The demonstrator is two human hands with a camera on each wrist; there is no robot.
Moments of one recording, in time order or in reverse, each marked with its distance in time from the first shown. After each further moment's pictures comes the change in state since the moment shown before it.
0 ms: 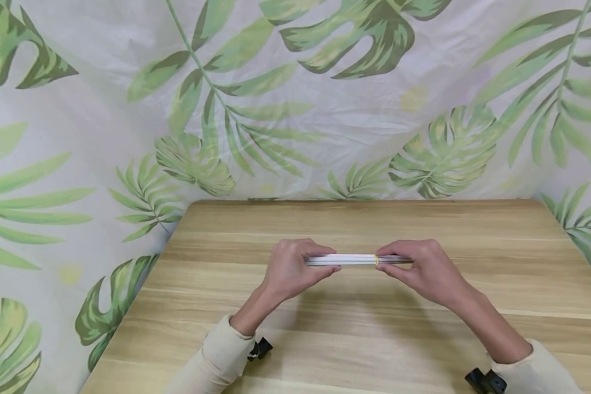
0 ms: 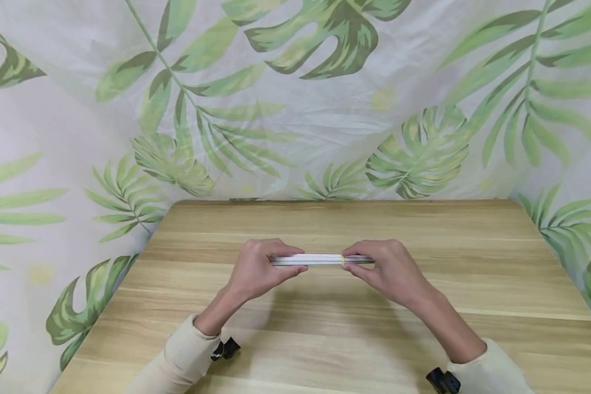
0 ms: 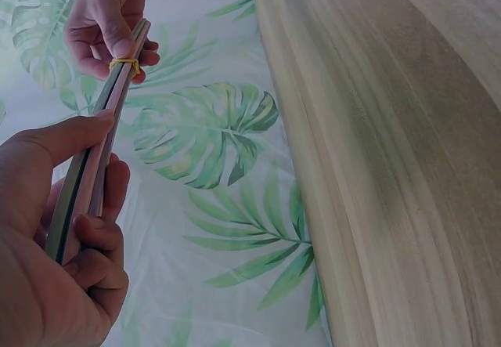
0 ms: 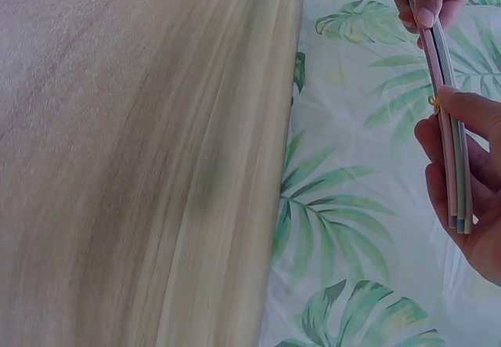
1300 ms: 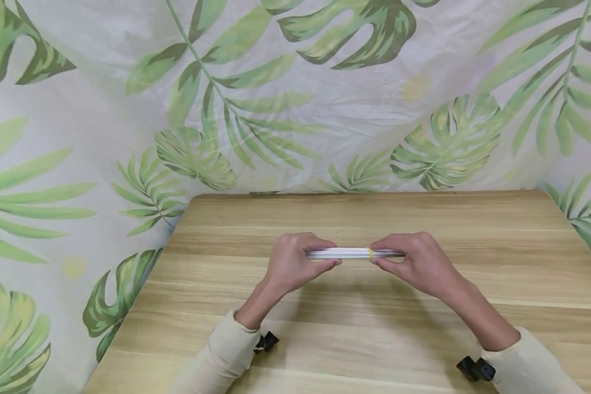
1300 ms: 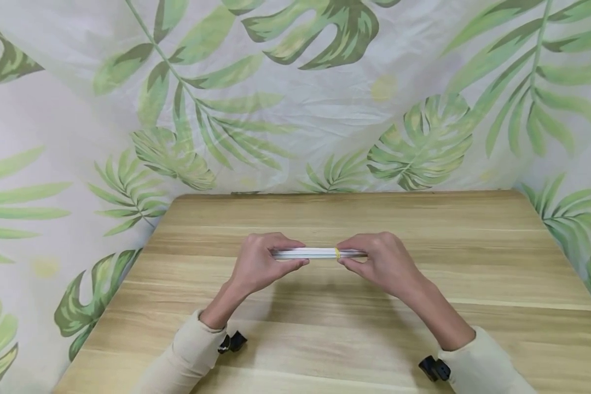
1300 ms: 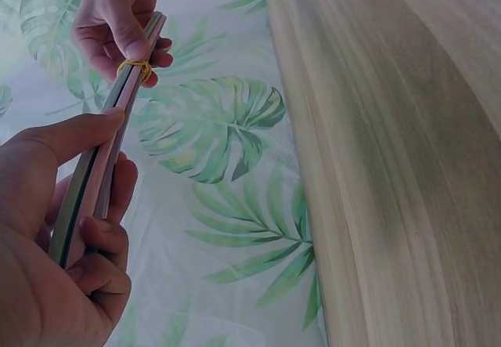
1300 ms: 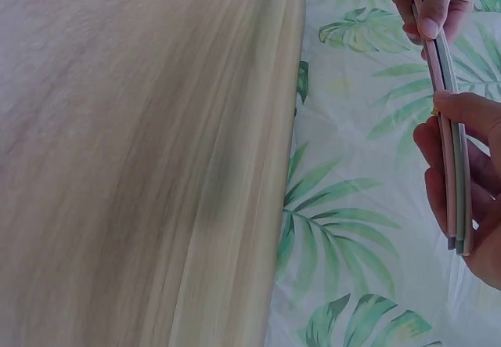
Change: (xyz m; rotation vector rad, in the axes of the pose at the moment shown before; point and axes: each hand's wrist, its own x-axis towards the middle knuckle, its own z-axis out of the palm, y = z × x) left_hand -0.001 0.001 0.000 0.019 -0.018 -0.015; right_hand 0.005 0.000 0.012 -0.076 0.024 -0.024
